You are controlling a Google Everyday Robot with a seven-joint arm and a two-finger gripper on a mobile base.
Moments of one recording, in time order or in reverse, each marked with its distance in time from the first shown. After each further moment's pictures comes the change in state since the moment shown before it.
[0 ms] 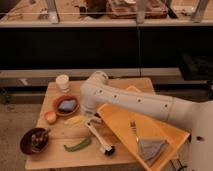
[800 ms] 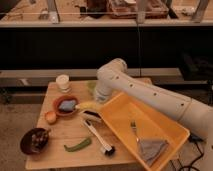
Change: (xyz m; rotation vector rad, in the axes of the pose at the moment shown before) arm -0.027 0.053 -0.068 -0.064 0.049 0.063
